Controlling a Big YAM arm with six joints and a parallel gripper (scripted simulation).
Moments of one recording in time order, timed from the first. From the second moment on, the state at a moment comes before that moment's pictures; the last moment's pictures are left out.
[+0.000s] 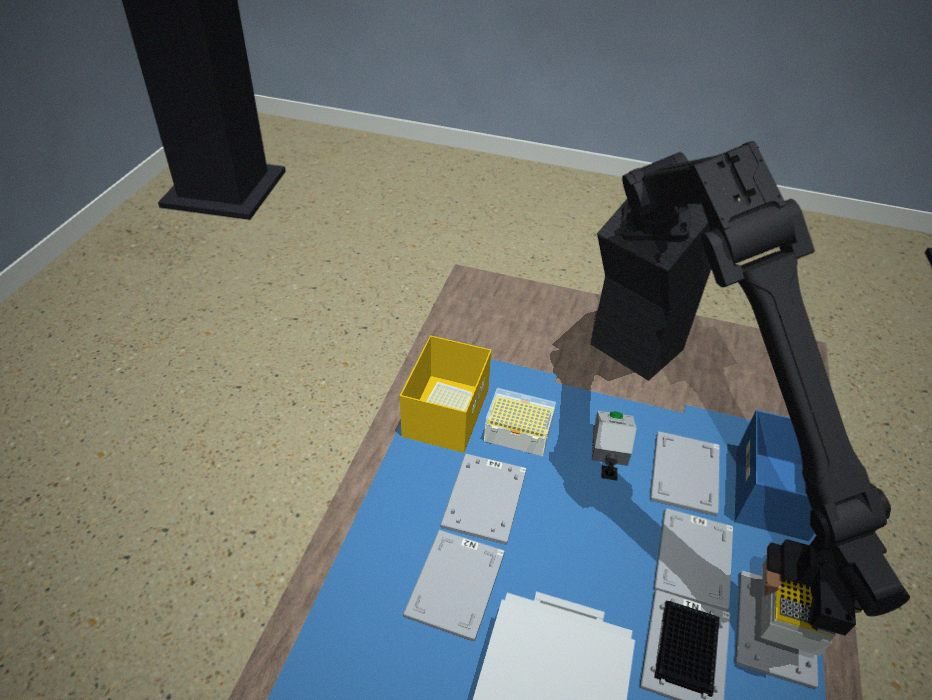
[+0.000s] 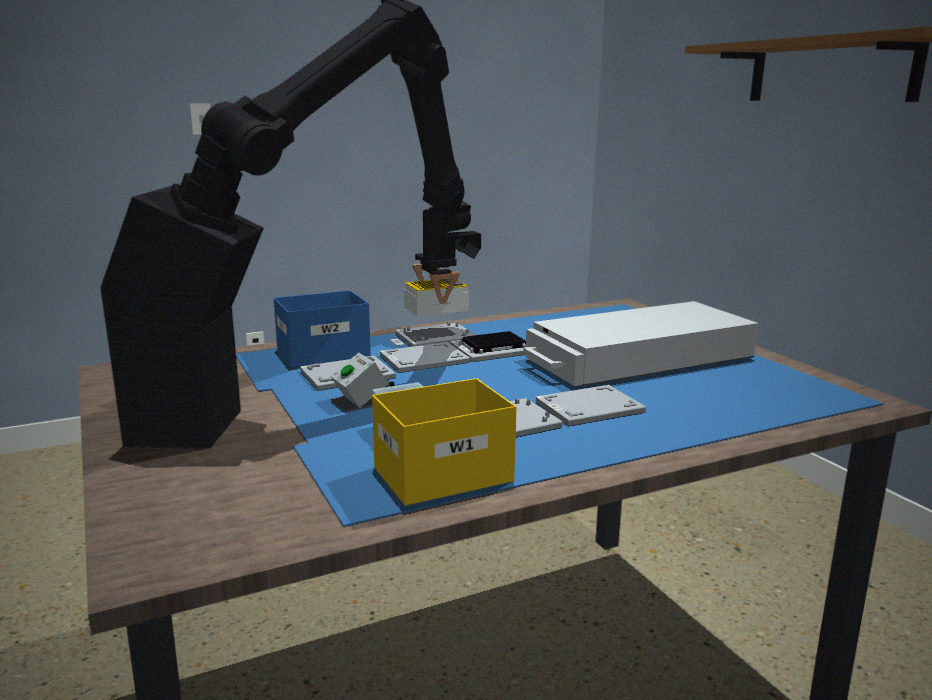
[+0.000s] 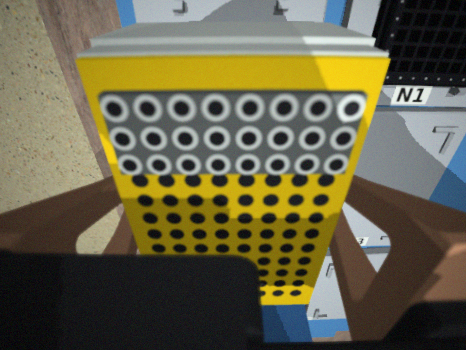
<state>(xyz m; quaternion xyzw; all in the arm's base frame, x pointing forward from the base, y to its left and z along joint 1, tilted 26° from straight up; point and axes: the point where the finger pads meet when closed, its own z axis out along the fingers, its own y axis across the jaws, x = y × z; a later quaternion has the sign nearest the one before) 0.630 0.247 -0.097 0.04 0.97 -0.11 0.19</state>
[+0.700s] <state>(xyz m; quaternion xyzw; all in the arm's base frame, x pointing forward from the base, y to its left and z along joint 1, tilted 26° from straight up) 0.639 0.244 -0.119 0.04 0.97 -0.11 0.19</state>
